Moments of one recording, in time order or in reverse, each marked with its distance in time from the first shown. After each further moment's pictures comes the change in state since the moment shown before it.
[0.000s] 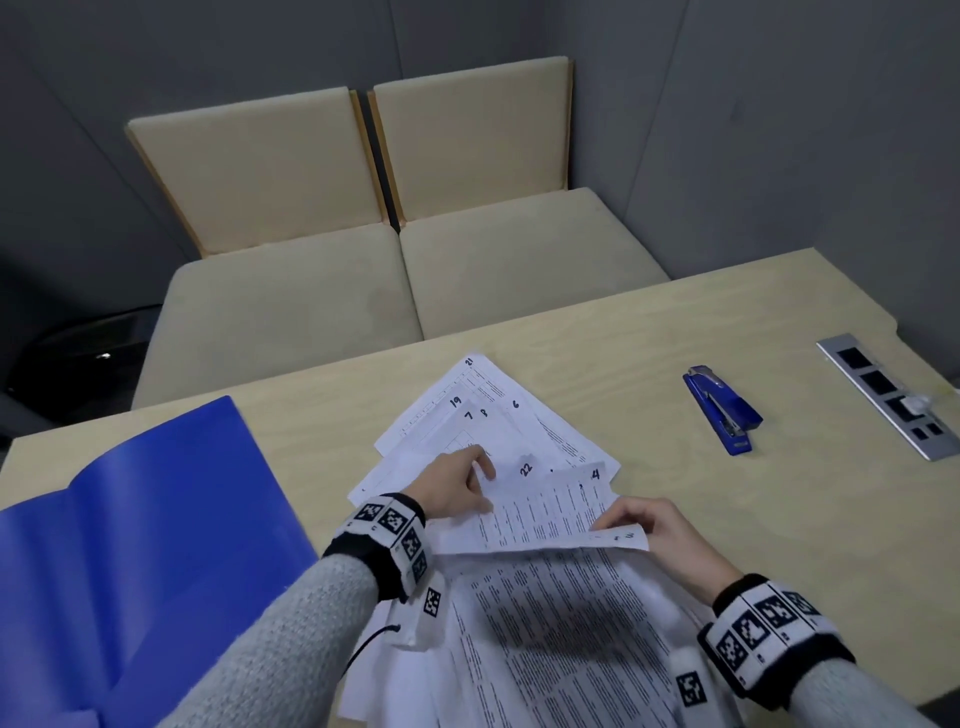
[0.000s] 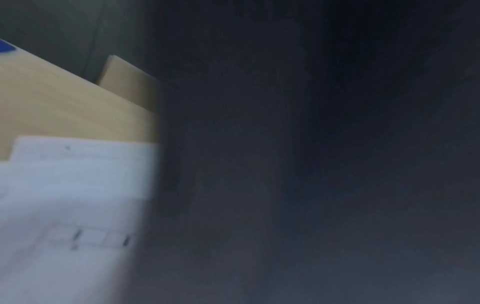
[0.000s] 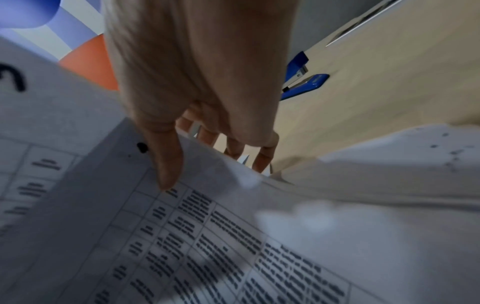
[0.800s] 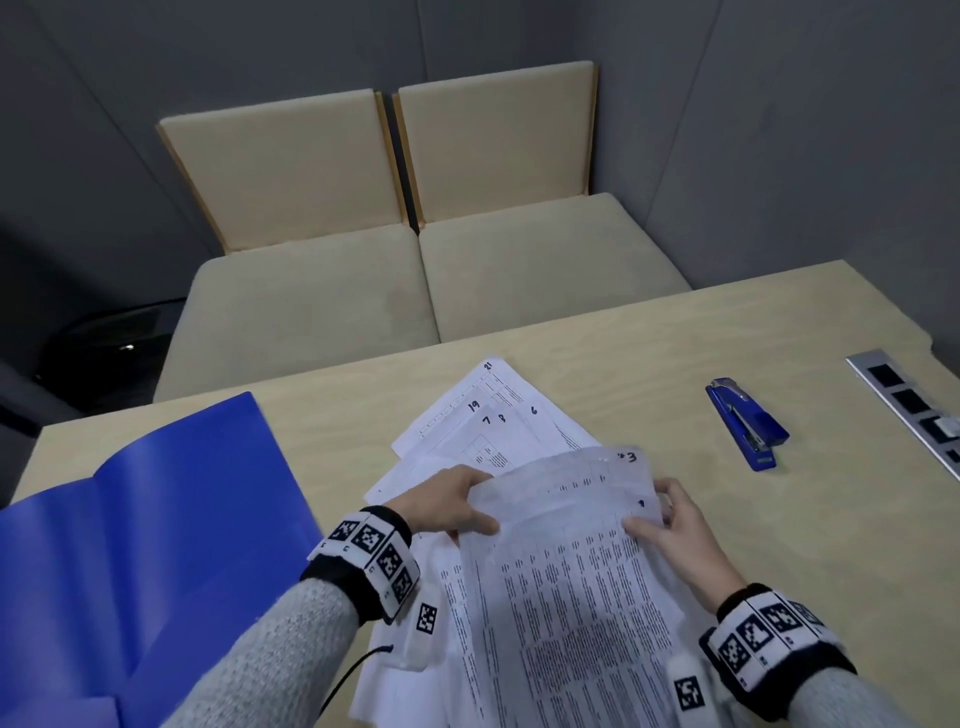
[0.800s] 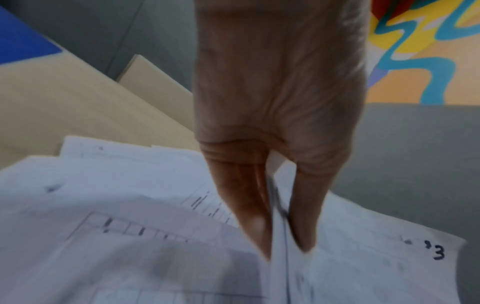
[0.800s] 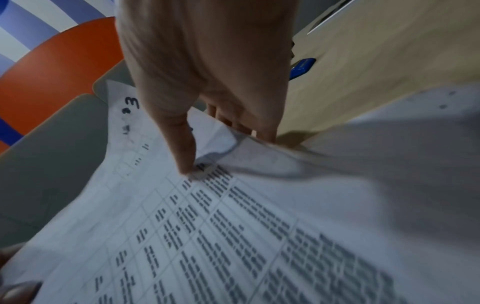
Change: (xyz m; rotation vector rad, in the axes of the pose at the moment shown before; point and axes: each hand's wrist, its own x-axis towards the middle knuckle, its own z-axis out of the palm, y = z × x) left_hand -0.027 -0.009 -0.013 -0.275 -0.185 -0.001; right_hand 0.017 0.007 0.003 0.057 0.236 0.101
